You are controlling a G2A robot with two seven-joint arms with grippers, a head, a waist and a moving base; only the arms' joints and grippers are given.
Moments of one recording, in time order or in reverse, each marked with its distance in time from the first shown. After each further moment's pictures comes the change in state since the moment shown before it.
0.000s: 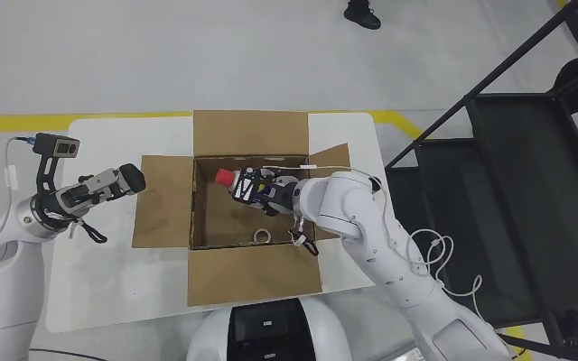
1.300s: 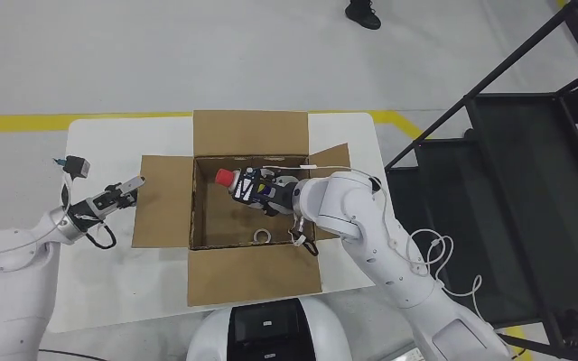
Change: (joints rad) left arm -0.062 -0.001 0.124 0.308 0.356 -0.104 0.194; right arm 0.000 0.000 0.000 0.000 0.000 0.000 0.000
